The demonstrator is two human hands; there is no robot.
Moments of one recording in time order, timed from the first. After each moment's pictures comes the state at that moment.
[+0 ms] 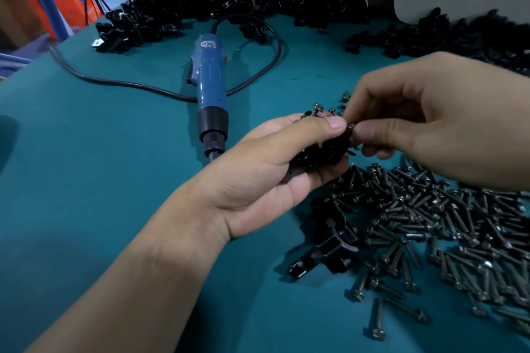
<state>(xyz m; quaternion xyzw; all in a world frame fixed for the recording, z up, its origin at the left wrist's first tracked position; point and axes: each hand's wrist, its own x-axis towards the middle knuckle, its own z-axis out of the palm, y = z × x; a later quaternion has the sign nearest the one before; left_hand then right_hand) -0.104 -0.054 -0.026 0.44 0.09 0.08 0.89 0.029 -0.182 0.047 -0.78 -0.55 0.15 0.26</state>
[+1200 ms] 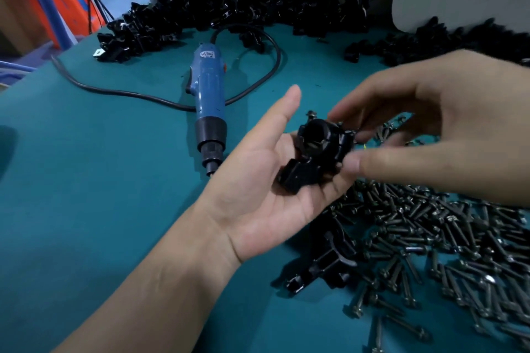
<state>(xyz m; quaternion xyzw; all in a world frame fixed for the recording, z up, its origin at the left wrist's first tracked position) -0.102 -0.060 -0.019 0.27 0.11 0.03 0.95 0.027 -0.190 0.059 -0.76 -0.57 0.15 0.28</state>
